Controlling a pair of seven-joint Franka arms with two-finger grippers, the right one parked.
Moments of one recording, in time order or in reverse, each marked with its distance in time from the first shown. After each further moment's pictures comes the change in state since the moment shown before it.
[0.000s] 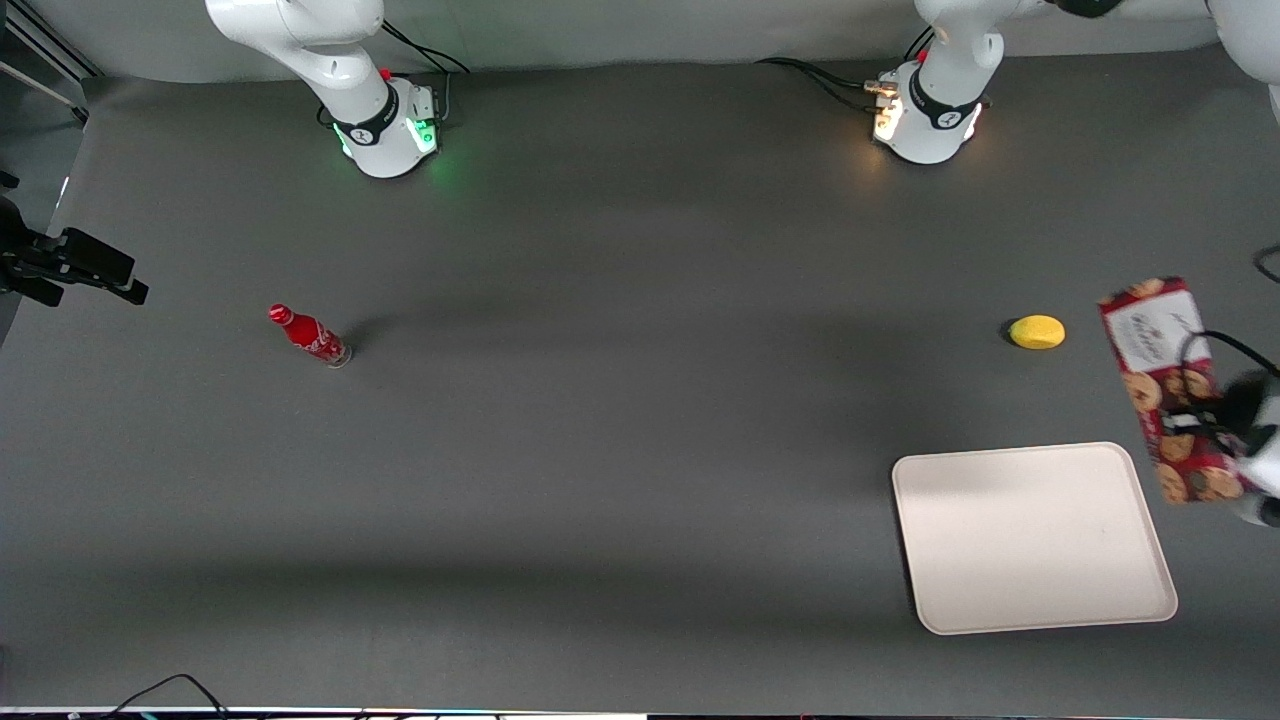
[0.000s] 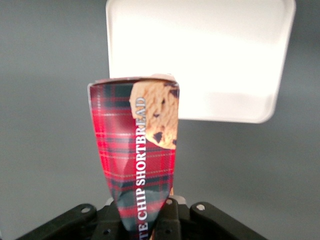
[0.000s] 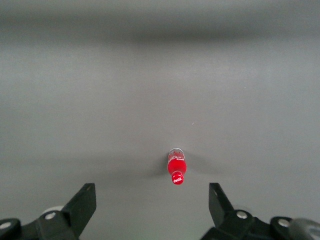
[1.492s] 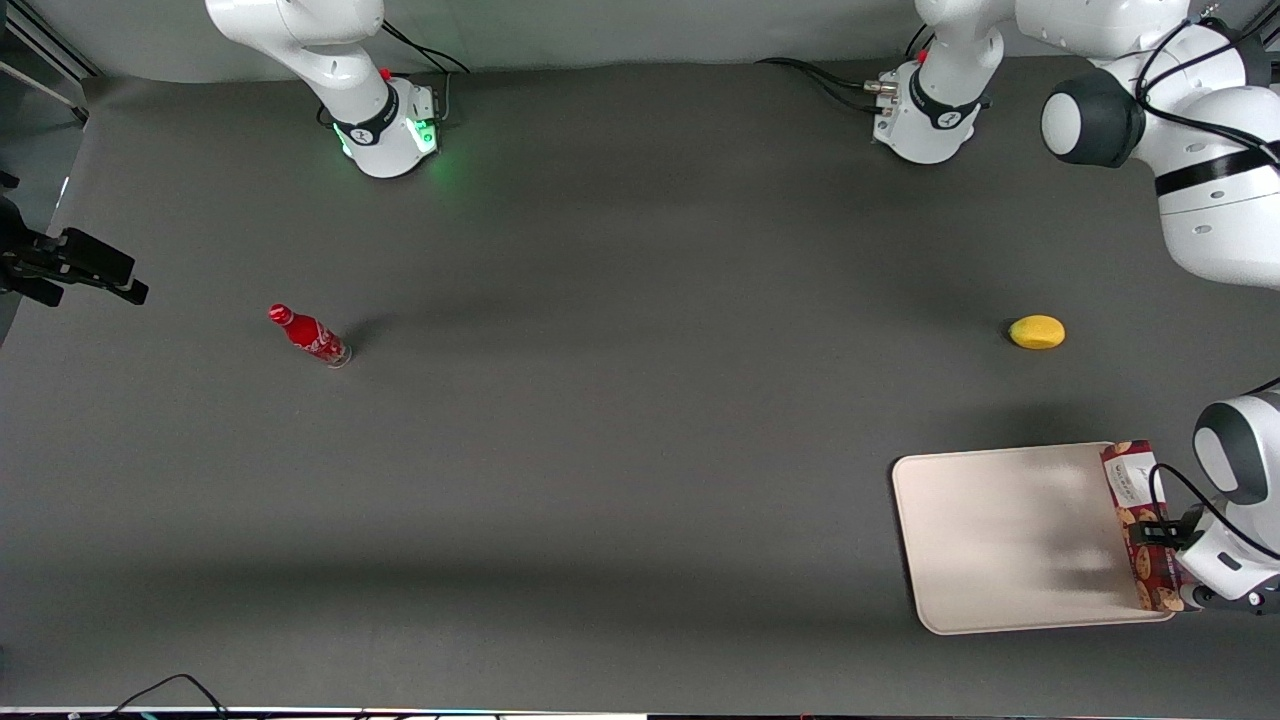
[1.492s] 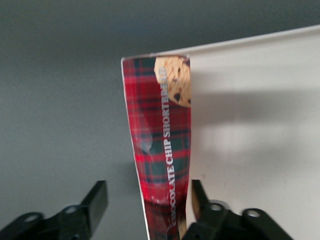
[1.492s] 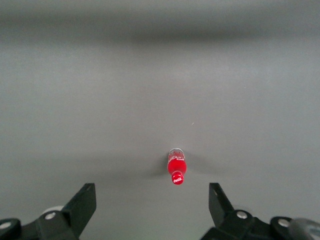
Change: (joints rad) arm 0.055 0.426 0.168 0.003 -0.068 0.635 0.270
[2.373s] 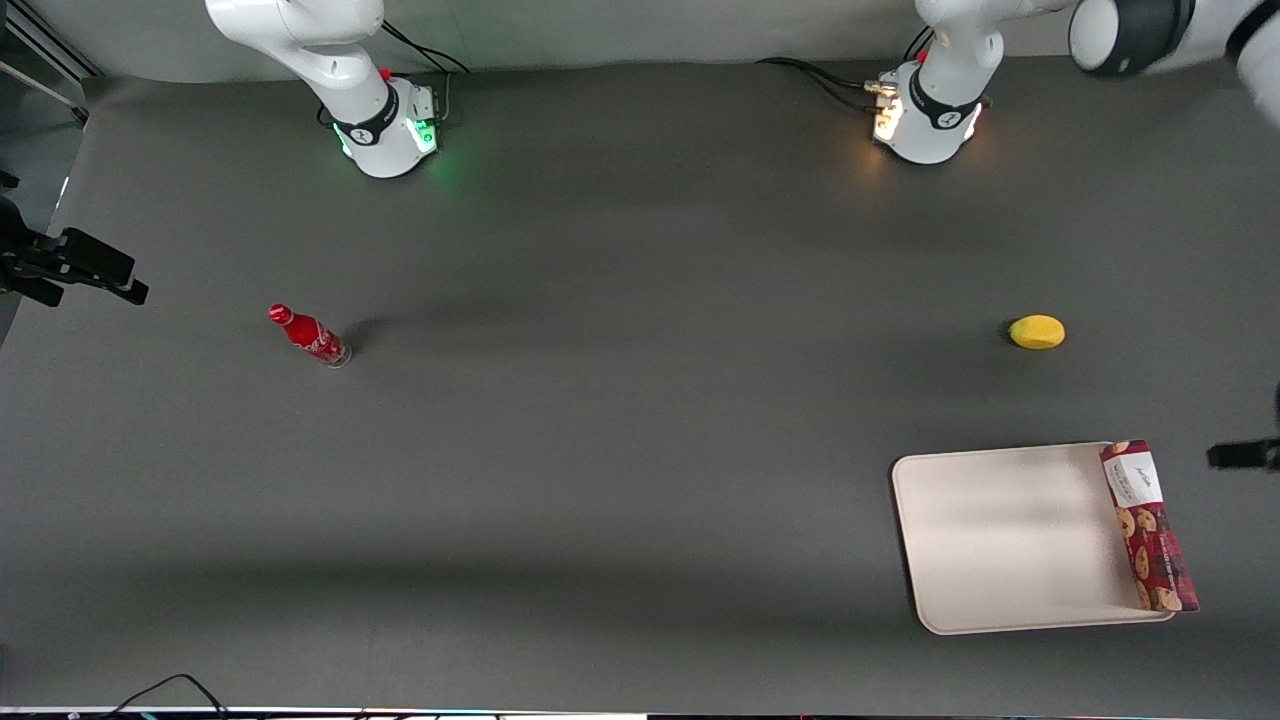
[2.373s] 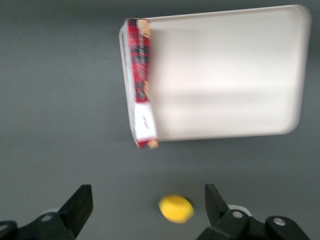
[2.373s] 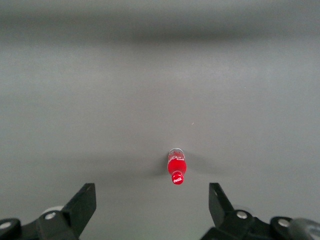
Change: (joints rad) arm -0.009 -0.344 -0.030 0.102 -0.074 -0.592 -0.019
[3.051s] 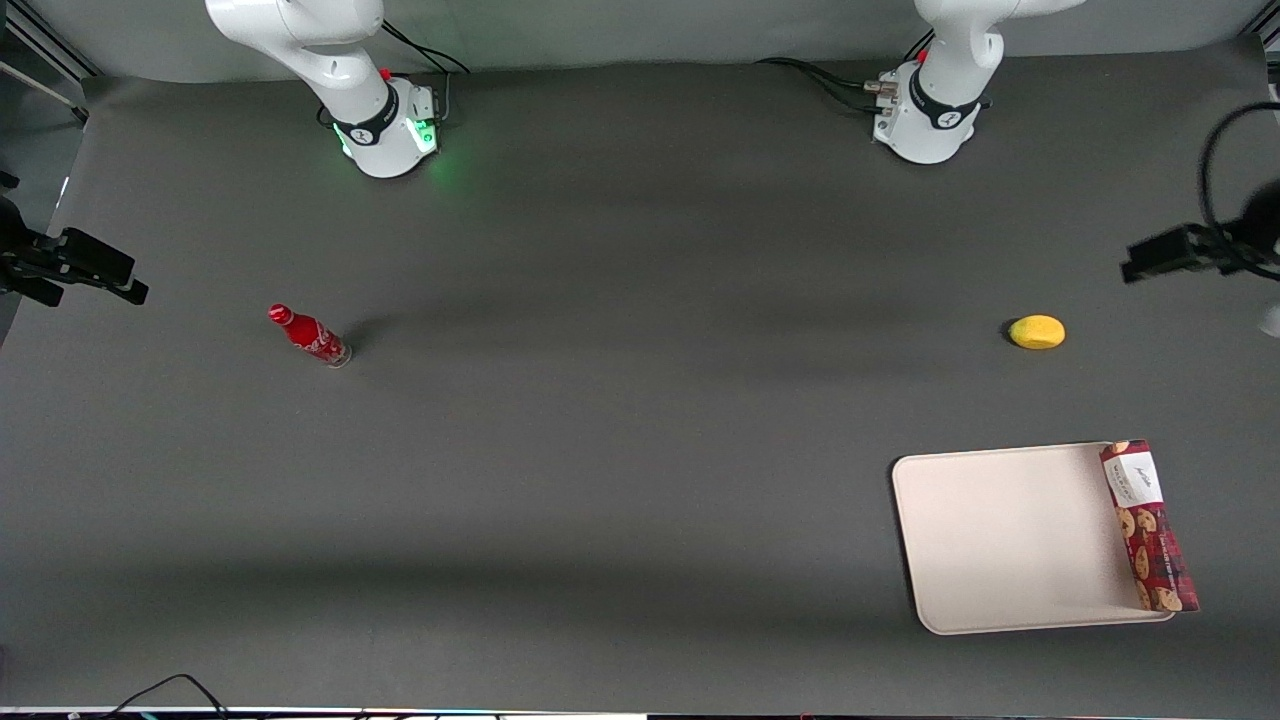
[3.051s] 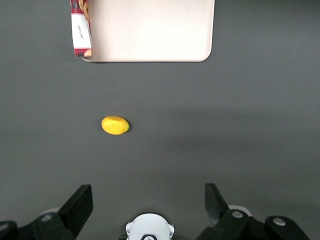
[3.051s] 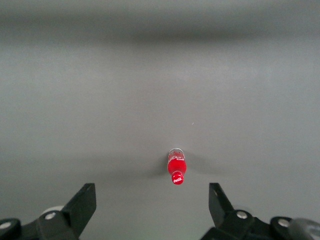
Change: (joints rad) arm -0.060 -0.574 -0.189 -0.503 -0.015 -0.132 -0.306
